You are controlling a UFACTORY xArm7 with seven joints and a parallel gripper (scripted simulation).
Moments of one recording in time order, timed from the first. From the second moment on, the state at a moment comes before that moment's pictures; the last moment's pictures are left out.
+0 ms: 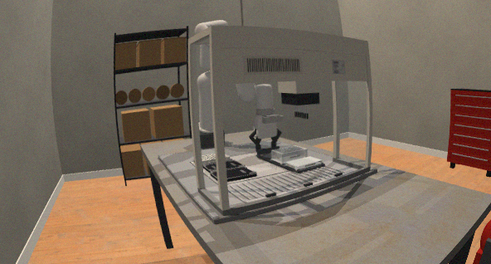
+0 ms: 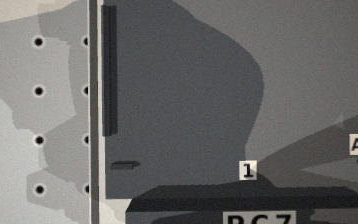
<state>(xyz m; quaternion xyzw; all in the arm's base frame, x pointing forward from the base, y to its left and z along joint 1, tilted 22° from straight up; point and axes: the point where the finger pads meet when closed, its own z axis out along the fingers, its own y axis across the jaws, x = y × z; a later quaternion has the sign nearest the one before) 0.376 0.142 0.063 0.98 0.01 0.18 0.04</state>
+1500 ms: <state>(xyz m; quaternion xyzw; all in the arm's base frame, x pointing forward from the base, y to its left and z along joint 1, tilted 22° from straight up) 0.412 0.143 0.077 0.98 0.01 0.18 0.04</state>
